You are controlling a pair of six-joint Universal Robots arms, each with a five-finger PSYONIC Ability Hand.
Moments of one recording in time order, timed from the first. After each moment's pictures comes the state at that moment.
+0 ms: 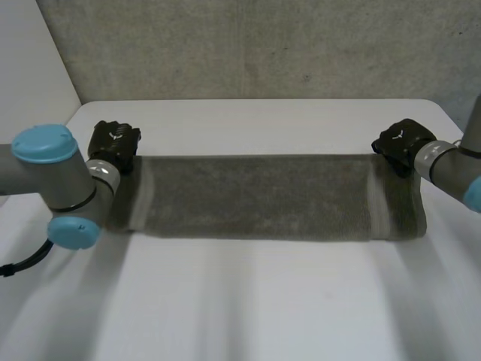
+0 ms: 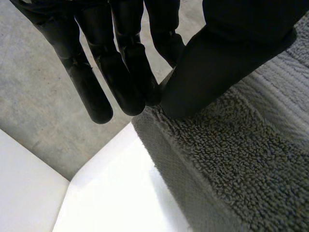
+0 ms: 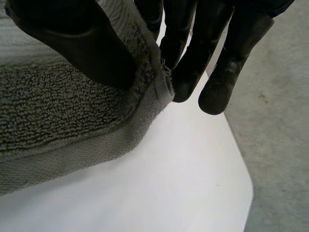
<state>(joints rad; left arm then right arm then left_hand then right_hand) 4.46 -2.34 -1.23 3.48 -1.56 3.60 1.69 -0.75 0.88 0.26 1.32 2.20 1.21 1.22 1.22 1.22 1.03 1.34 1.34 1.34 1.34 1.19</state>
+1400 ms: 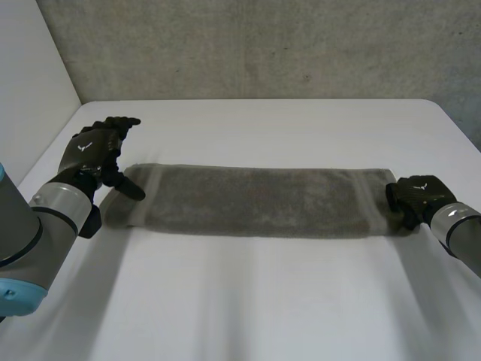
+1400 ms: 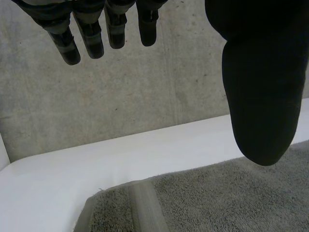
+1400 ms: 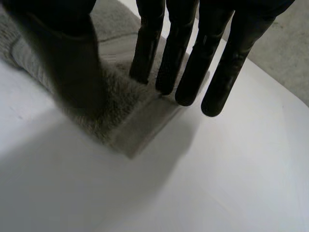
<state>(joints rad) 4.47 -1.79 -1.79 3.51 -1.47 3.02 1.60 -1.03 1.60 -0.12 1.32 2.62 0.17 0.17 0.17 0.17 0.03 1.02 1.03 1.02 1.02 0.83</state>
